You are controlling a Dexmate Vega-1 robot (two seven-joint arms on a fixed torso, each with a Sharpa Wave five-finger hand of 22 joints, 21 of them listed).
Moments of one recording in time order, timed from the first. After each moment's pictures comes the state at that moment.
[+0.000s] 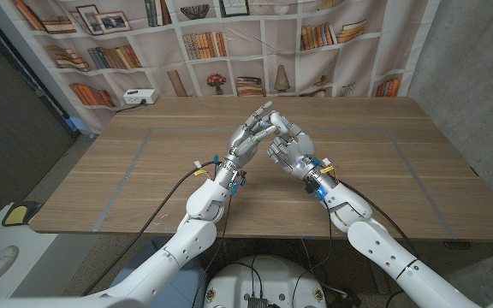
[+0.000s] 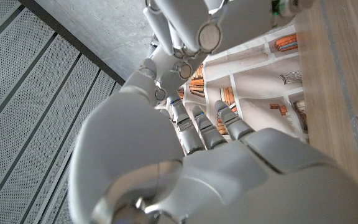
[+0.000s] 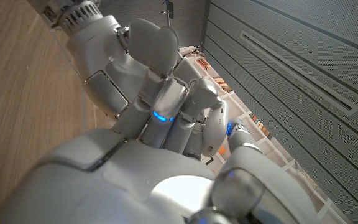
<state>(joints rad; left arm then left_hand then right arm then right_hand) 0.99 0.32 0.56 -1.48 -0.71 -0.66 -0.34 1.23 0.15 0.33 -0.18 0.21 0.41 -0.18 0.20 0.19 0.73 -0.13 0.29 0.31 0.27 -0.16 0.21 0.19 0.23 0.06 0.21 0.18 -1.14 -0.49 -0.46 -1.77 1.07 0.25 0.50 0.33 0.13 0.47 -0.14 0.19 0.74 0.02 0.21 0.20 1.25 -0.18 1.16 1.02 1.17 -0.21 1.55 1.24 1.10 -0.20 1.15 0.50</state>
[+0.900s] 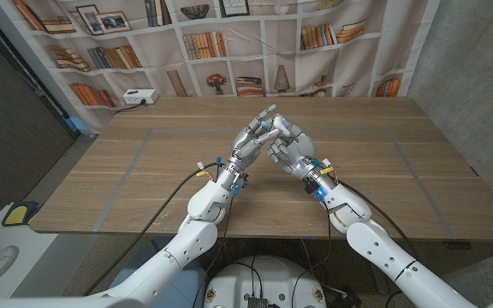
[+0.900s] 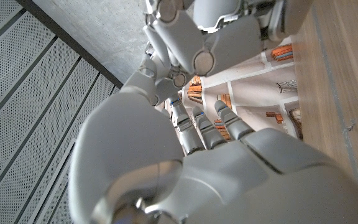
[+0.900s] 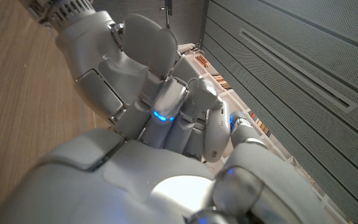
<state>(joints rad) 0.99 0.32 0.57 -1.47 -0.72 -0.64 -0.37 1.23 0.15 0.33 -0.18 0.22 0.41 -0.18 0.20 0.19 0.73 -0.13 0.29 0.31 0.27 -0.16 0.21 0.19 0.23 0.06 0.21 0.18 -1.14 -0.48 -0.46 -1.77 1.06 0.26 0.49 0.39 0.16 0.57 -0.14 0.19 0.83 -0.03 0.20 0.20 1.25 -0.17 1.18 1.02 1.17 -0.21 1.55 1.24 1.06 -0.18 1.20 0.49</state>
